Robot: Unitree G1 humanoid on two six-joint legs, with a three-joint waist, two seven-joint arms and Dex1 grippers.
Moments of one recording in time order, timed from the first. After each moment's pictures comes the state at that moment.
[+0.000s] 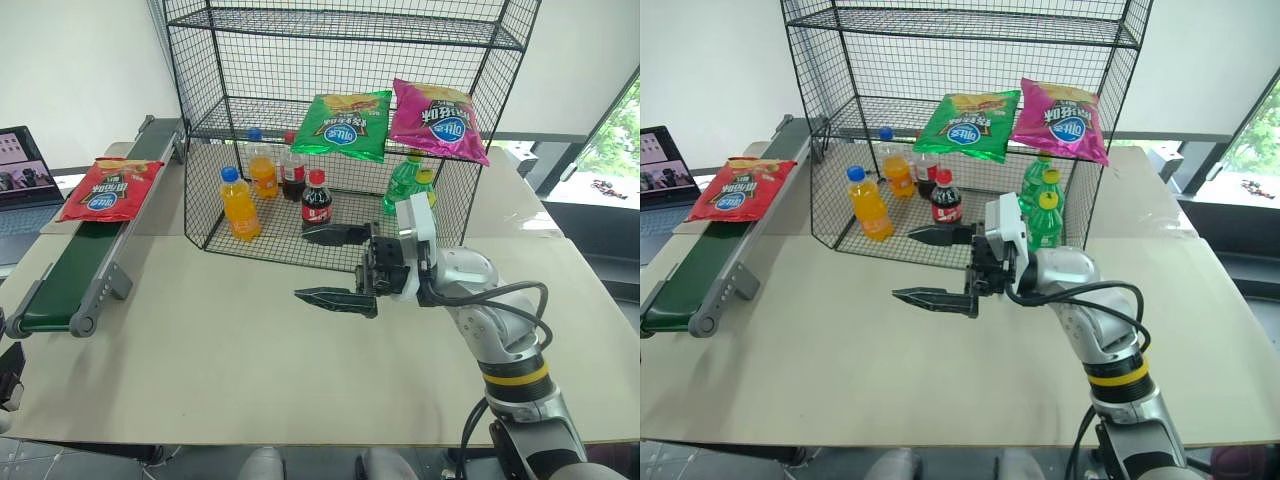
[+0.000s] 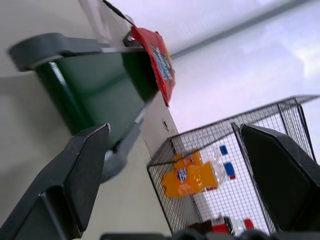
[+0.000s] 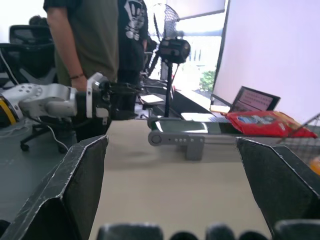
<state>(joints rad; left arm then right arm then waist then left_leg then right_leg) 0.35 0.44 1.06 -0.12 -1.87 0.68 0.03 -0.58 -0.34 0.15 -0.28 0.61 0.41 1.05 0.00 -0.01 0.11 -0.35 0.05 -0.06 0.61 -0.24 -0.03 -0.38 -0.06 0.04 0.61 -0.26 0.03</state>
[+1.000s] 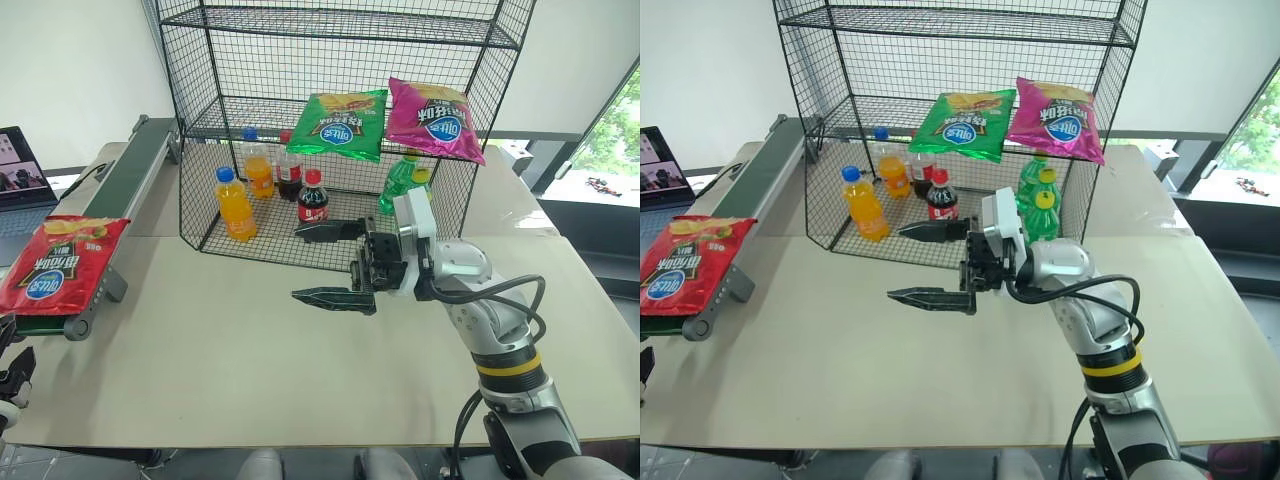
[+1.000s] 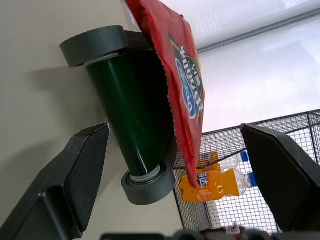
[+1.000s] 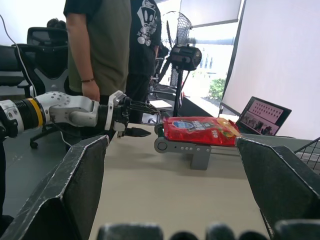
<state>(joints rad) 0.28 0.55 1.00 0.10 -1.80 0.71 -0.04 -0.60 -0.35 0.15 -0.24 0.61 0.38 1.11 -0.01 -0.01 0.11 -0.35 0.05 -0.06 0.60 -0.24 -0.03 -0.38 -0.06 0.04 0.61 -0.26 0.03</state>
